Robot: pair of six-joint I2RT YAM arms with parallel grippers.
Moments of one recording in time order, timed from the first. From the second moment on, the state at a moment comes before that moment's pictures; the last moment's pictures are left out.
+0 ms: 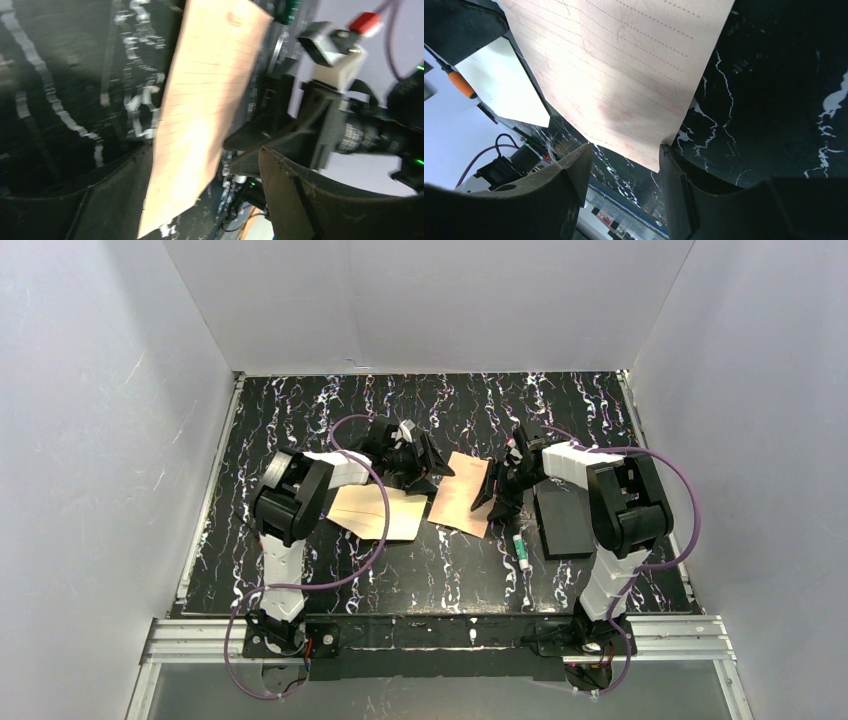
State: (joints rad) left arm -0.46 2.05 1.19 0.16 0.69 -0.95; right arm 0.31 1.85 1.08 -0.55 -0.56 0.57
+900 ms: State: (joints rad) left arm -0.59 1.66 1.01 -0.30 0.41 -1.03; right arm 0.30 1.80 0.91 -0.31 -0.61 1.03
